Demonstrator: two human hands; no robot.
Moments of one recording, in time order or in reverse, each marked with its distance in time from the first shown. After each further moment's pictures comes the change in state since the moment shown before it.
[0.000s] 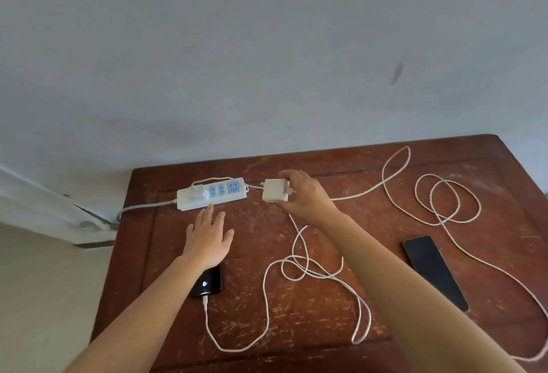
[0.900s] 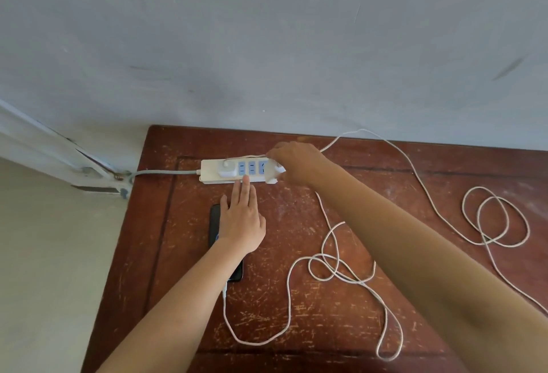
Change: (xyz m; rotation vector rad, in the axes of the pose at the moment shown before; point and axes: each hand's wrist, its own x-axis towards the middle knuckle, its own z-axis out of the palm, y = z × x) left_hand 0.030 0.005 0.029 0.051 0.047 0.017; right_hand 0.113 -0.070 0.048 -0.669 -0.412 -0.304
